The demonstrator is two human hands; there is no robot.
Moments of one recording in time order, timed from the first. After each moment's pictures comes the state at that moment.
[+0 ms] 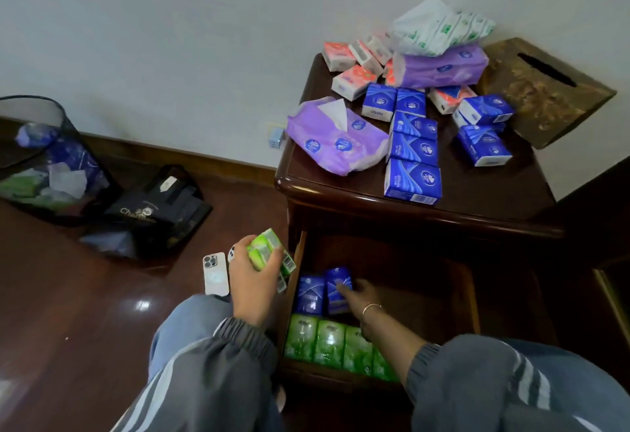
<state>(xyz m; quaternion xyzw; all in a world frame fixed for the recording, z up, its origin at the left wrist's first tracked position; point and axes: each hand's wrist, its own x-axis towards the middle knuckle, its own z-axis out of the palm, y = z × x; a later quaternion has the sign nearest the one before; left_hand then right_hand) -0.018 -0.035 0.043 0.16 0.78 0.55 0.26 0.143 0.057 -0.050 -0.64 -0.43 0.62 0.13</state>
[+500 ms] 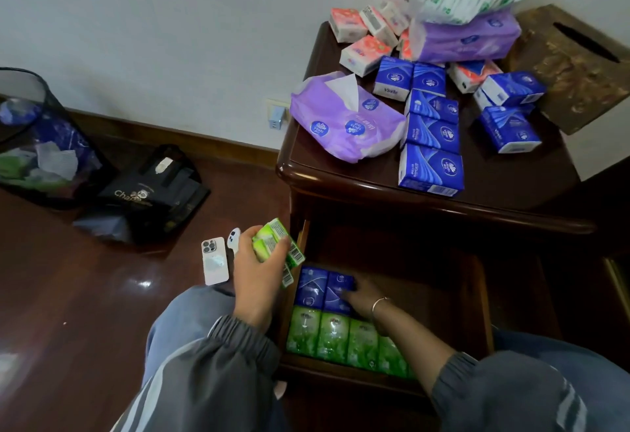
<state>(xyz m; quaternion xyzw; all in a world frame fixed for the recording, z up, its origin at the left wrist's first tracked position) -0.018 -0.029 0.035 0.12 0.73 0.58 0.33 0.149 0.067 -0.072 -0.60 -0.60 0.53 -0.04</state>
